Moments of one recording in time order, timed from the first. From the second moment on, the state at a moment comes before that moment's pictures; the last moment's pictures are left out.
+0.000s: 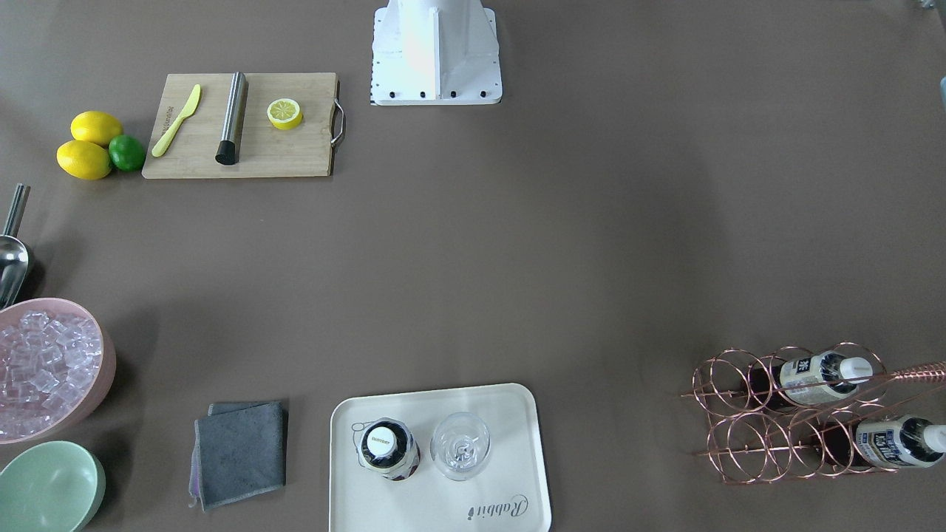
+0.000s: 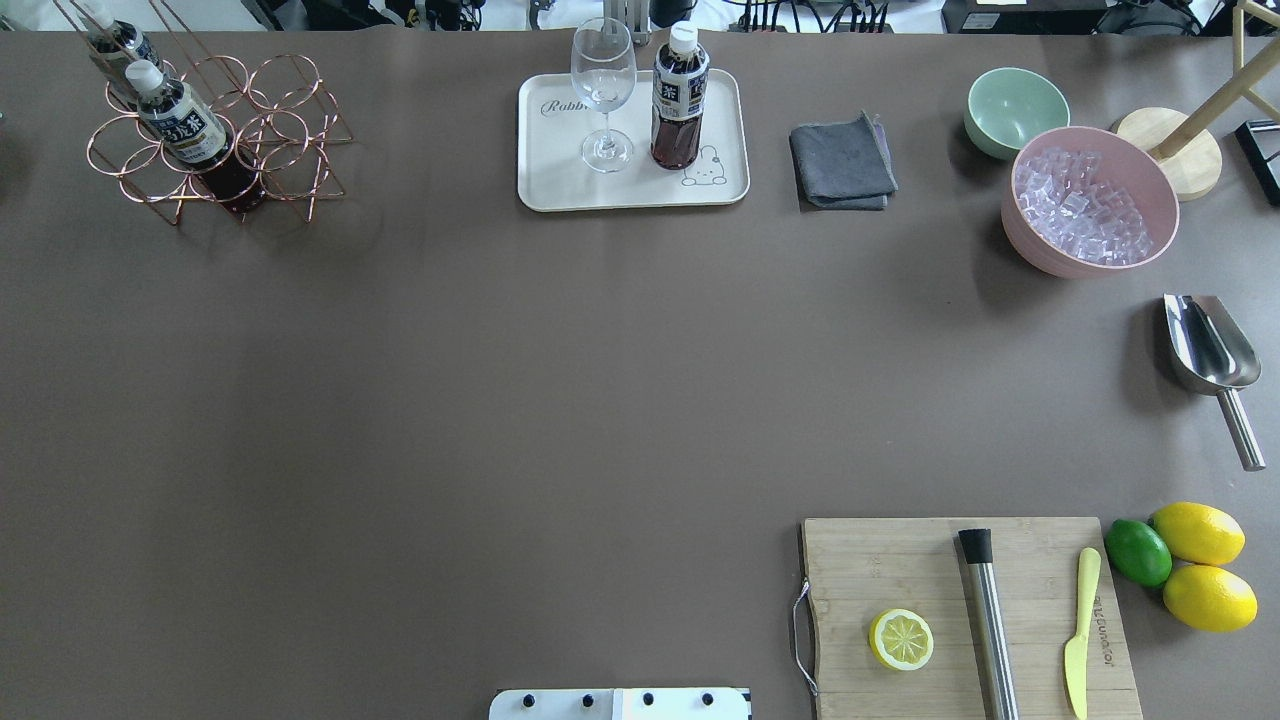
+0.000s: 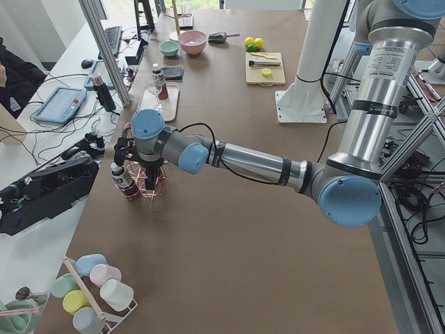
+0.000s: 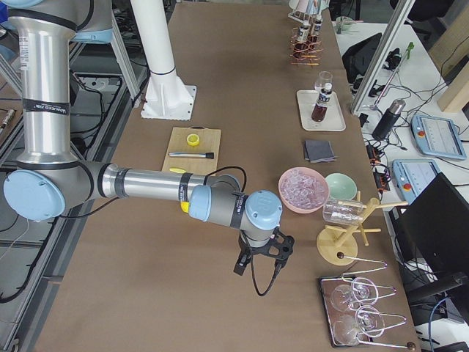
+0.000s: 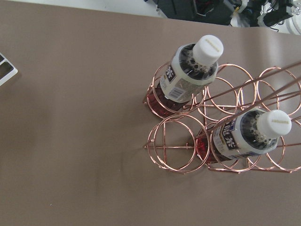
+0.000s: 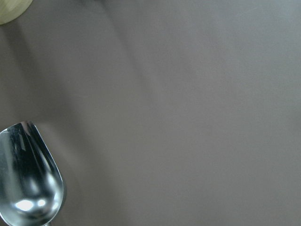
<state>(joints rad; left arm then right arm) -1.48 -1.81 -1.56 -1.83 -2.46 -0.47 1.65 -1.62 1.60 -1.71 2.33 0.24</state>
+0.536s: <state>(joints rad) -1.60 -1.76 -1.57 -1.45 -2.43 -0.08 1.65 -1.63 1.60 -1.67 2.32 0.25</state>
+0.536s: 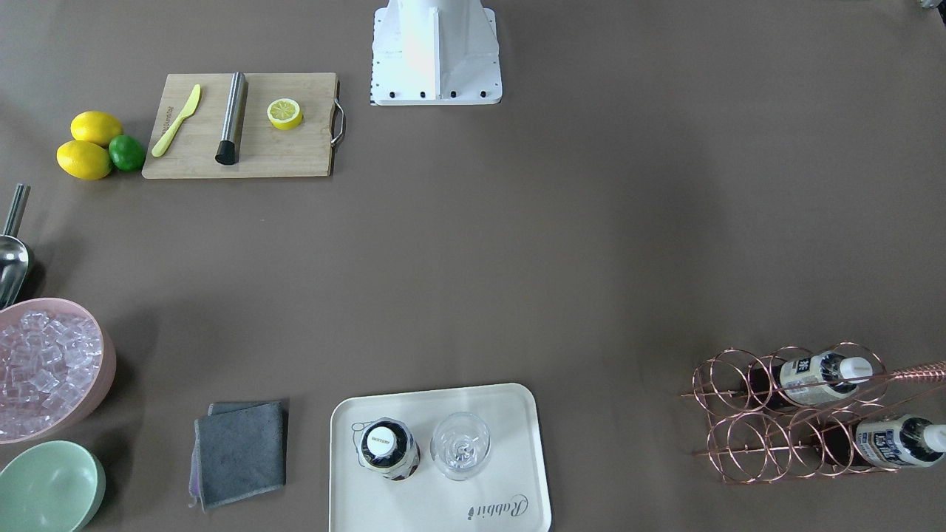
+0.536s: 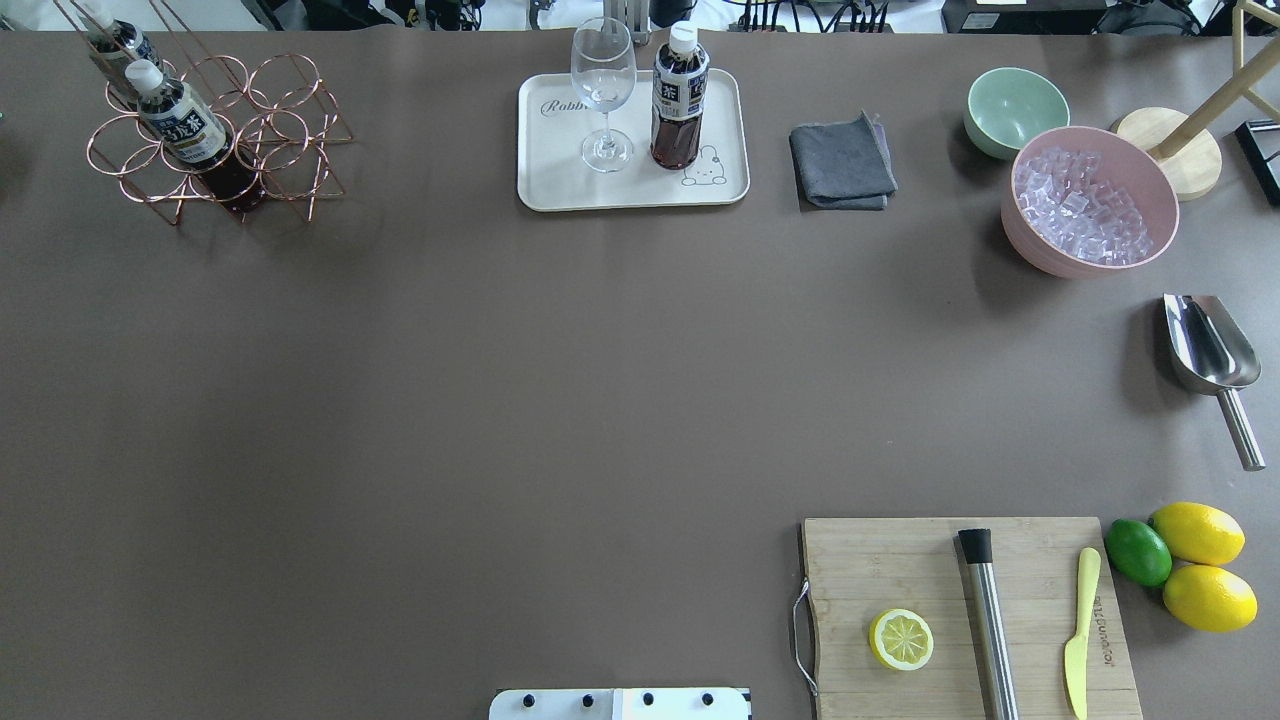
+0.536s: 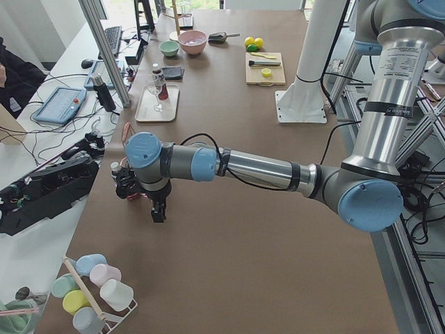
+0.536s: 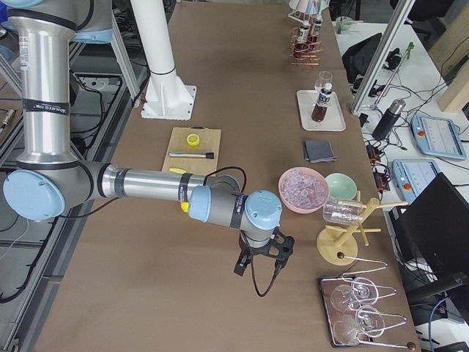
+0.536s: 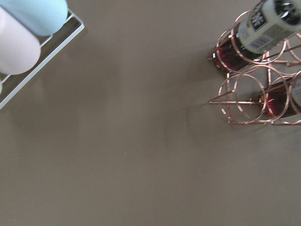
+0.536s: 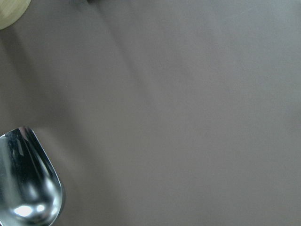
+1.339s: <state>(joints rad) -1.68 -1.70 -1.51 -1.39 -2.32 0.18 1.65 -1.63 1.61 -1.66 2.33 0.24</state>
